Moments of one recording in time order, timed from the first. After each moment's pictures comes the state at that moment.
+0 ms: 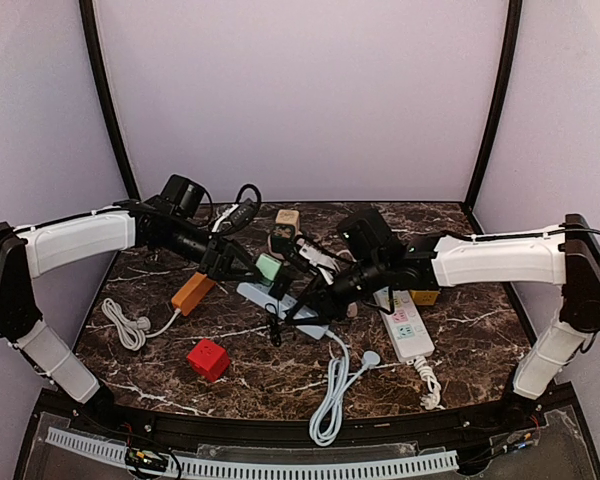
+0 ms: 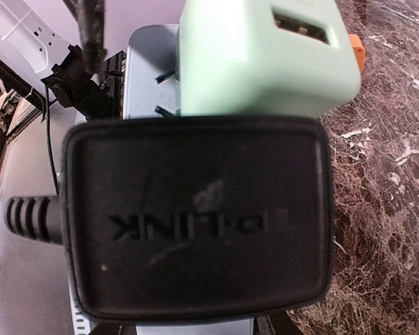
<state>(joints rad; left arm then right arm) -0.51 1.55 1.18 -0.52 1.08 0.13 0.96 1.65 1.14 -0.19 -0.54 0.05</state>
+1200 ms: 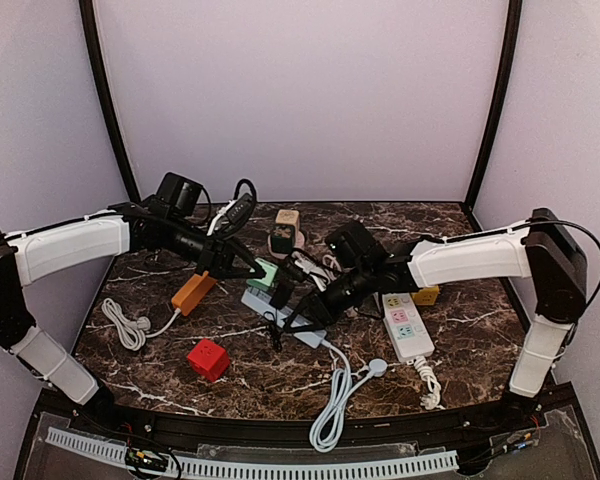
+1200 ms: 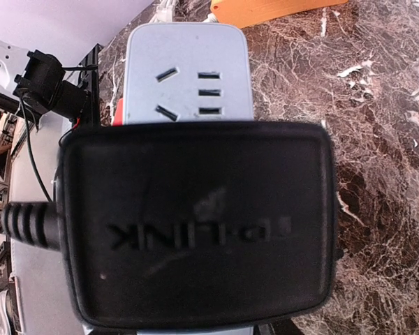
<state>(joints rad) -0.54 1.50 1.14 -0.43 1.14 0.13 0.93 1.80 1.17 -0.19 -0.59 0.18</state>
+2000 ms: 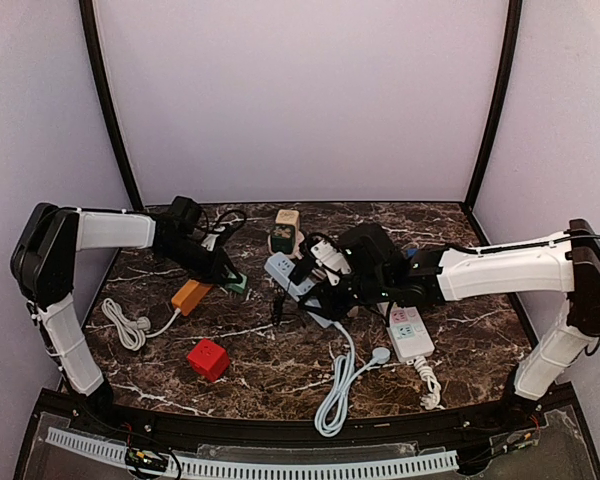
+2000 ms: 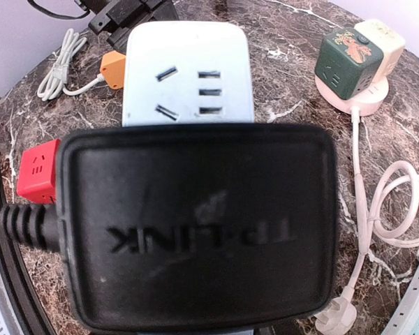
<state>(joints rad) -0.35 1.80 1.18 -0.45 0.59 -0.17 1.02 1.60 1.06 -0.14 -0.01 0.18</state>
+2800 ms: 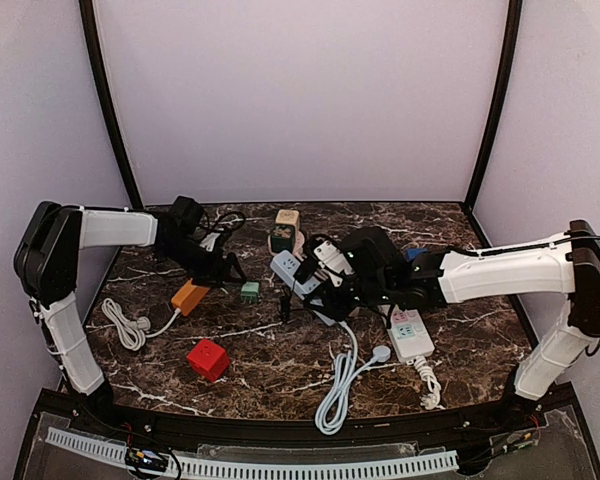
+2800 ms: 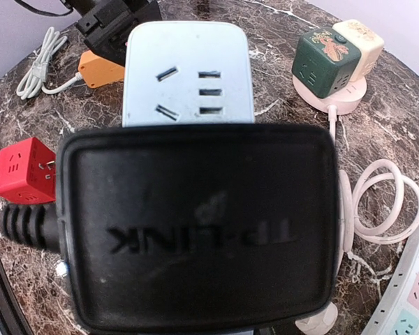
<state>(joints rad) -0.35 1.85 1.21 -0.51 0.51 -0.19 1.02 1.60 1.04 -0.12 0.07 0.15</state>
